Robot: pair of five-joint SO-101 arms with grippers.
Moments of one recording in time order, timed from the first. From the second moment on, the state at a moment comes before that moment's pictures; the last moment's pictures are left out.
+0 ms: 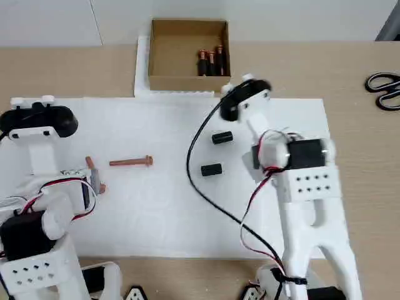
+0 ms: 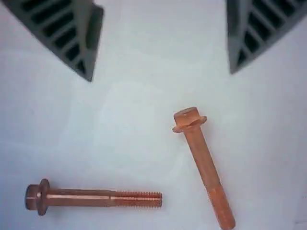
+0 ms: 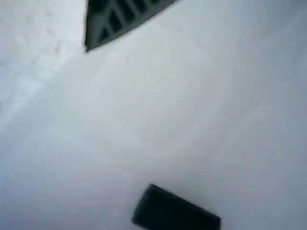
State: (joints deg) left arm -17.6 -54.5 25.5 96.0 -1.4; right arm -12.7 -28.3 23.8 78.7 23.4
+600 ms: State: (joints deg) left arm -17.6 -54.6 28.3 95.9 -1.4; right arm -21.0 -23.6 30.9 67.2 23.5
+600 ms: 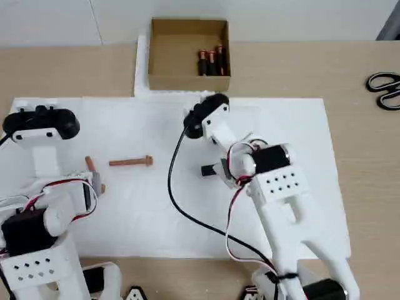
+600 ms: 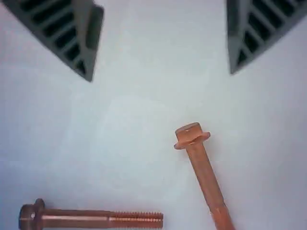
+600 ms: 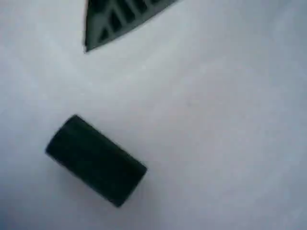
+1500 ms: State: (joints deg) left arm -17.6 -54.6 28.4 95.7 -1.4; right arm -28.6 -5.5 30.9 56.5 34.4
